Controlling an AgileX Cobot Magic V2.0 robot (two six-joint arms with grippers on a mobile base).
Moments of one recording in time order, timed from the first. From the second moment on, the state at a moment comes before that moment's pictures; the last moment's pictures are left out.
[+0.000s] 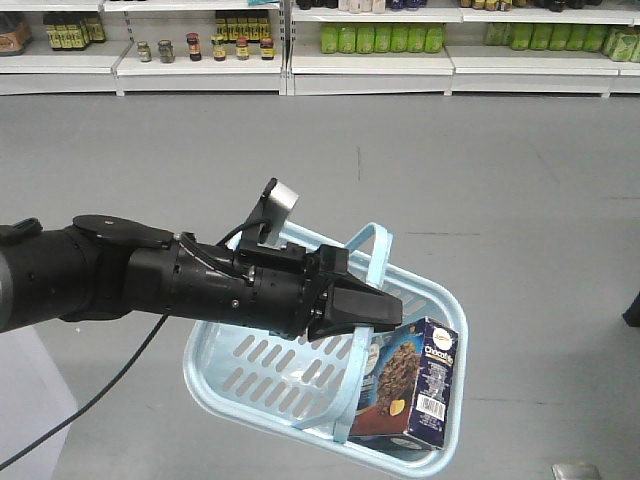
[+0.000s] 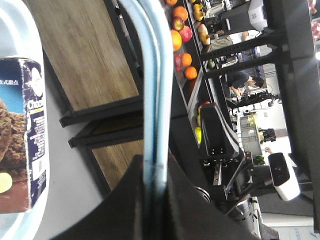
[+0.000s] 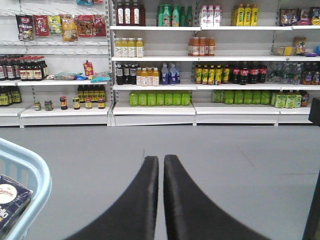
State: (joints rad) left arm -0.49 1.72 -1.05 -1.66 0.99 0.84; right arm -0.06 -0.01 0.03 0.01 0.07 -0.01
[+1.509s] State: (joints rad) left arm -0.49 1.72 -1.05 -1.66 0.99 0.84; right arm -0.06 -0.01 0.03 0.01 0.07 -0.01
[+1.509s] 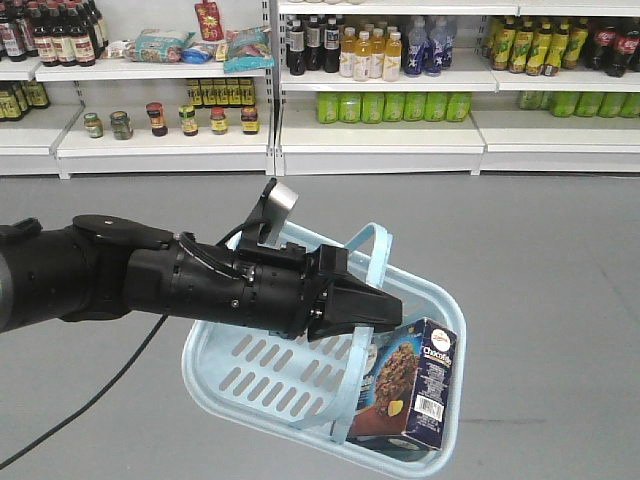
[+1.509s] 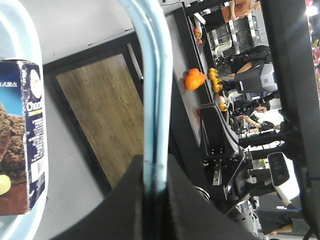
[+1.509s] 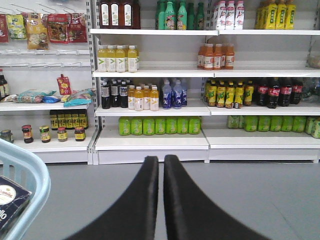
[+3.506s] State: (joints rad) left arm -0.48 1.72 -1.05 -1.66 0.99 0.84; right arm -0.06 -0.01 0.03 0.01 0.07 -0.01
